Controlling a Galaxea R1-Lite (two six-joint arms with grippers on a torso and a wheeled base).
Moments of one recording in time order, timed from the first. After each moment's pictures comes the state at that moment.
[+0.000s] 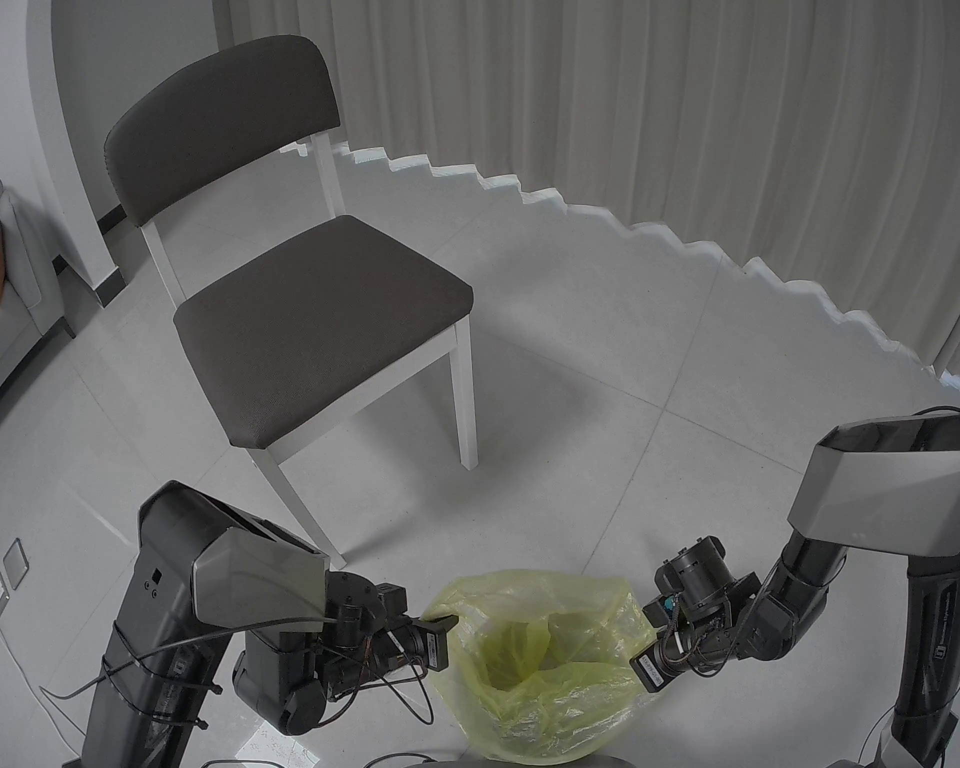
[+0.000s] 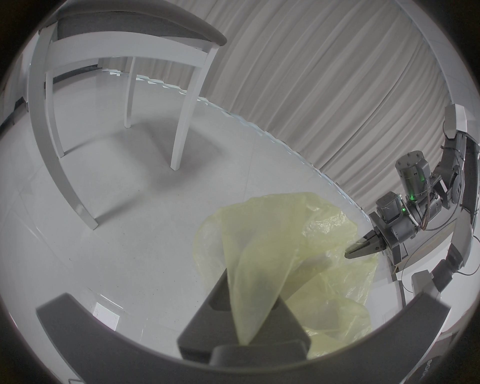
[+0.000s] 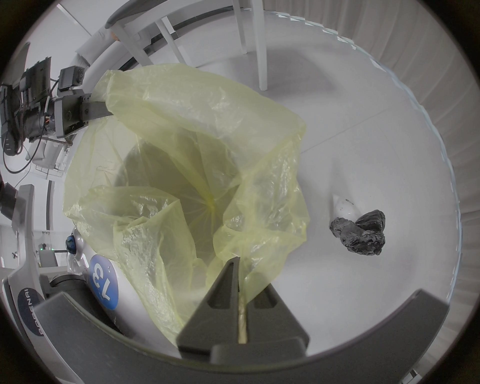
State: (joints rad) left arm -0.53 2.58 -0.53 -1.55 -0.21 -0.30; right arm 0.50 2.29 -0.62 -0.53 0.00 -0.04
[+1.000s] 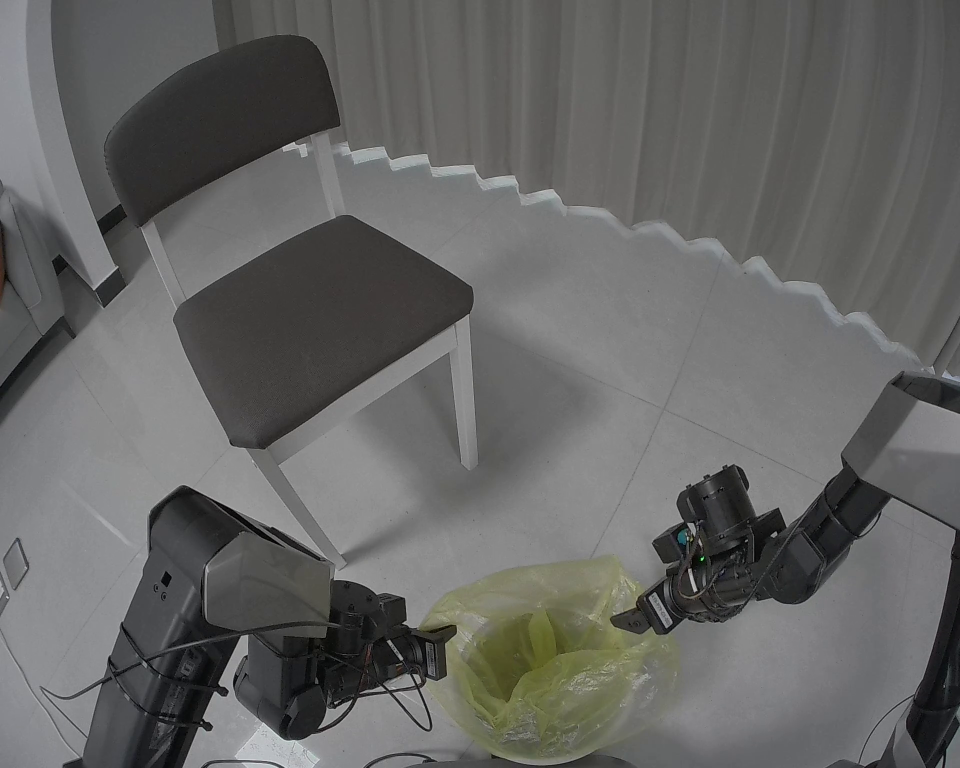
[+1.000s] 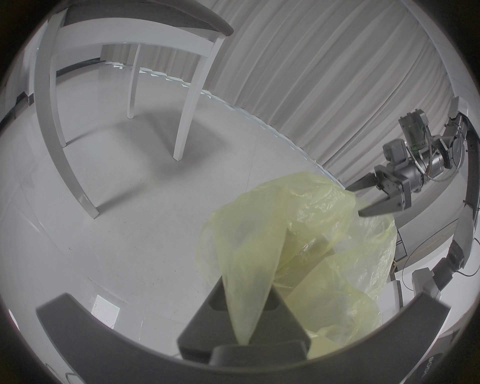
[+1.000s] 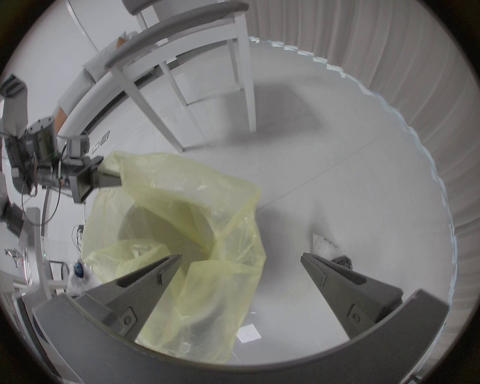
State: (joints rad) left arm -0.54 2.60 -0.52 -1.55 -0.21 -0.32; right arm 0.43 2.15 -0.77 -0.40 0.03 -0.12
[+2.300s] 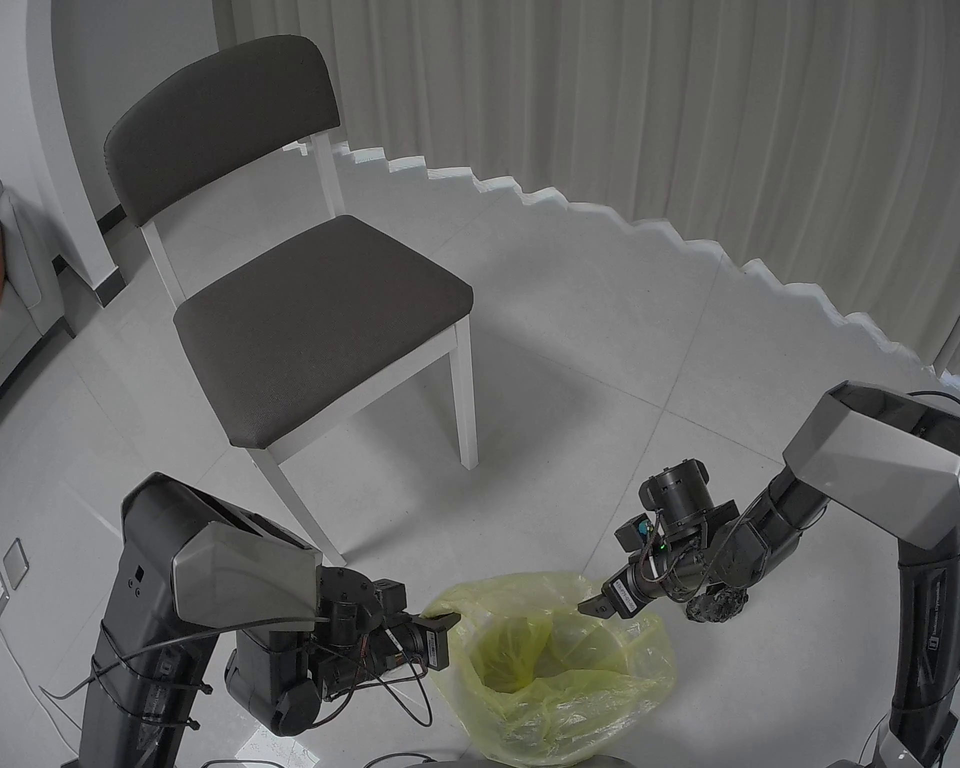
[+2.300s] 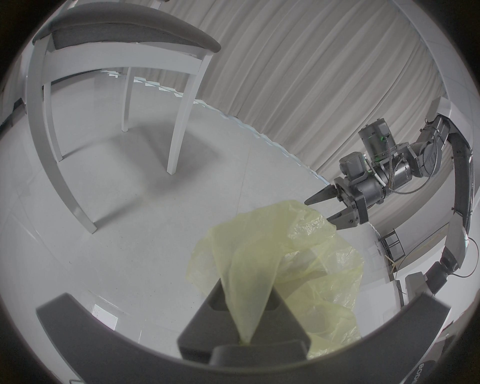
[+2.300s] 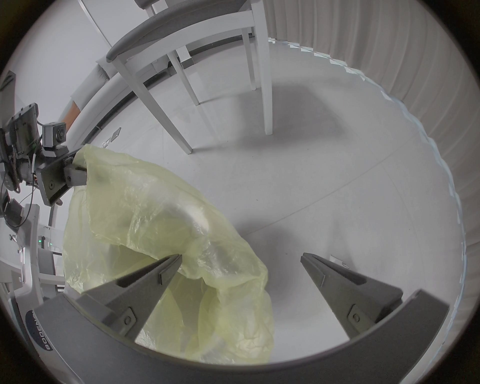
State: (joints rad) left arm -0.55 2.52 -0.50 -1.55 -0.21 -0.31; right arm 0.42 2.33 -0.99 -0.37 0.12 -0.18
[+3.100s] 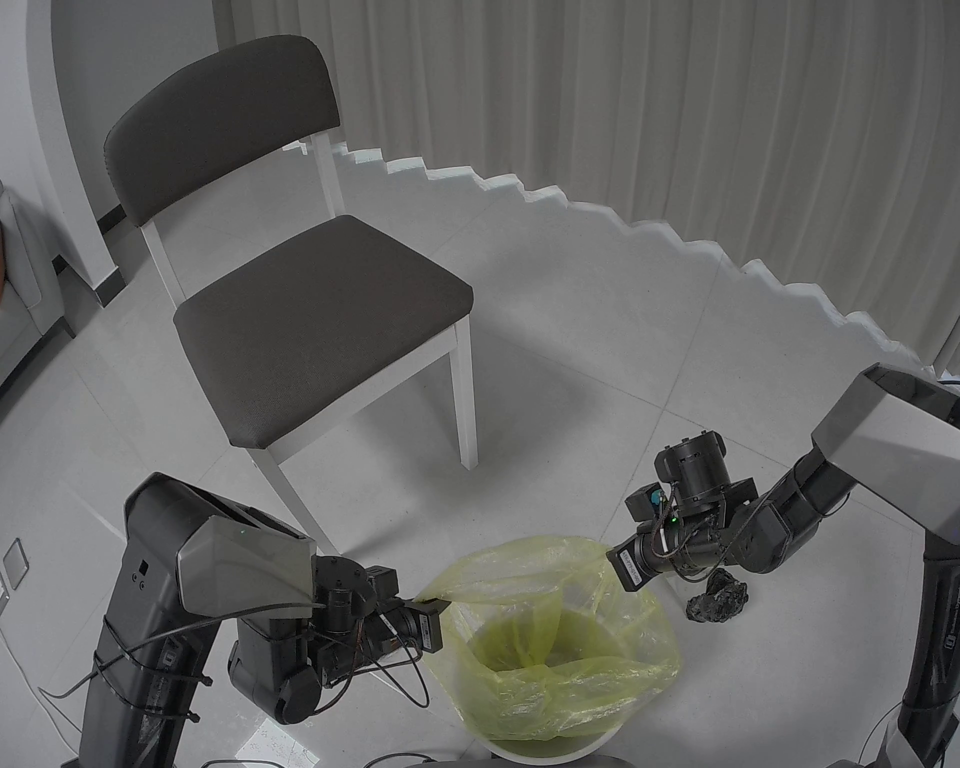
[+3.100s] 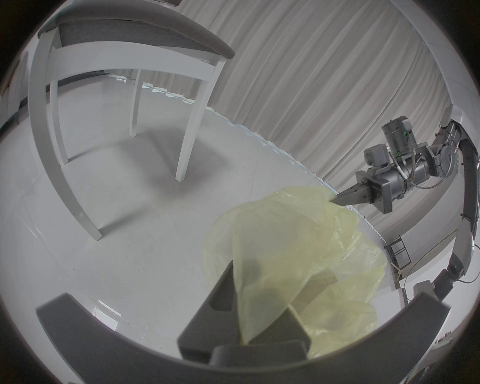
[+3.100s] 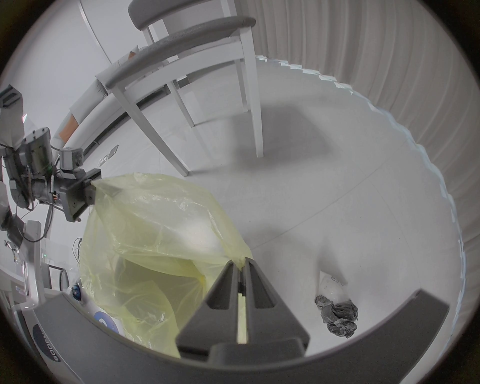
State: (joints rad) left arm -0.50 2.55 -0.57 -1.55 -0.21 -0.31; right arm 0.42 2.25 -0.98 -0.42 0.11 -0.14
